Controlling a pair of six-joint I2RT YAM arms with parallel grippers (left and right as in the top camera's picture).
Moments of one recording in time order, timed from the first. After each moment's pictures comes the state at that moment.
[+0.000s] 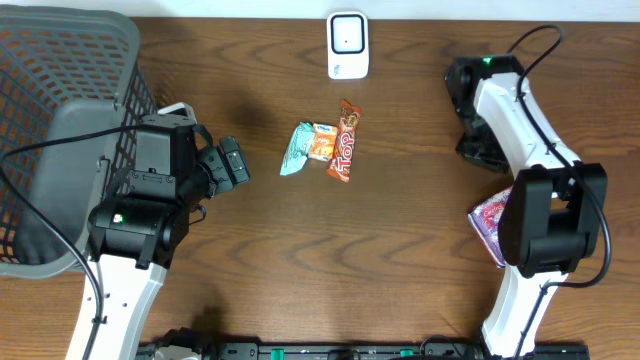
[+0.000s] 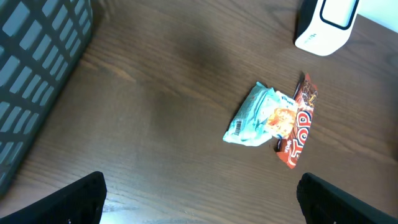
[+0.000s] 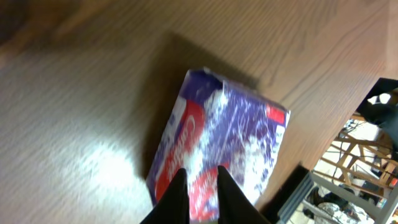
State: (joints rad) left arm -0.18 1.10 1.12 -0.87 -0.04 -0.48; right arm 0.11 2.09 1.75 -1.52 0.49 0.76
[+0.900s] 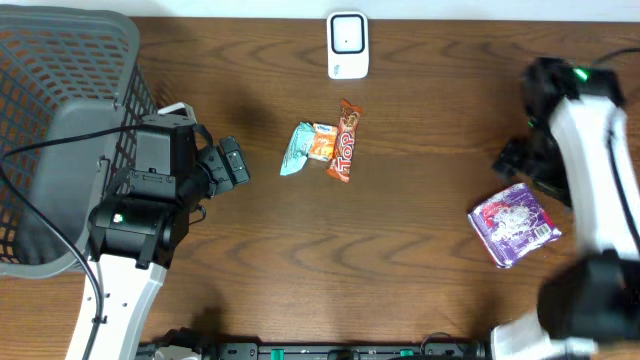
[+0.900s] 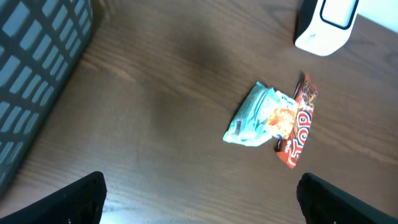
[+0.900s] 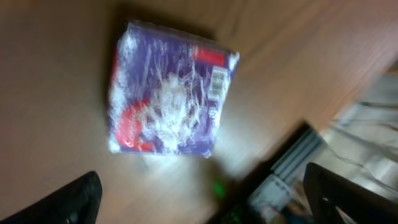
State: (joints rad) left arm -0.18 1.10 1.12 -0.87 -0.04 -0.48; right arm -0.09 1.68 1.57 -1.55 0.31 0.70
